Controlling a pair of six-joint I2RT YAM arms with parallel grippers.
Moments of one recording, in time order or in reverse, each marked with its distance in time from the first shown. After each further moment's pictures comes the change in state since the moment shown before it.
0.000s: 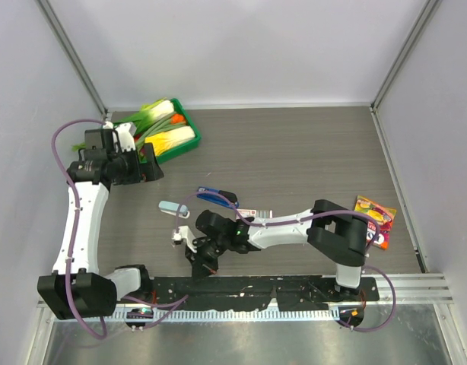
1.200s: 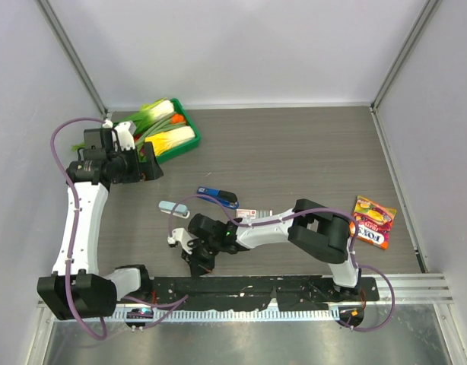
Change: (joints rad) left arm 0.000 -0.002 0.006 0.010 -0.001 0.013; right arm 0.001 0.148 0.106 -0.084 0.133 -0.074
